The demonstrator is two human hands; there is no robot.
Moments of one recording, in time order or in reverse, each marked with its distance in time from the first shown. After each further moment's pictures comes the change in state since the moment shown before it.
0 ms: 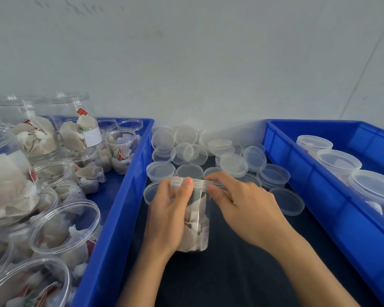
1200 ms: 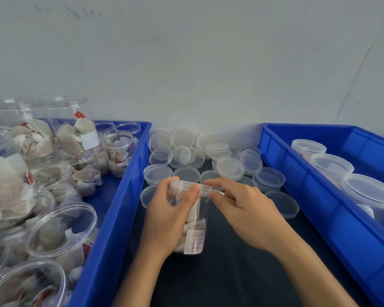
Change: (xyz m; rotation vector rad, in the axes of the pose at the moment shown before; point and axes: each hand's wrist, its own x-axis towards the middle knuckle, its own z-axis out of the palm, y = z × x) left_hand 0.000 0.008 0.000 0.078 -0.011 -0.010; right_hand -0.005 0.011 -0.006 0.205 -0.056 0.038
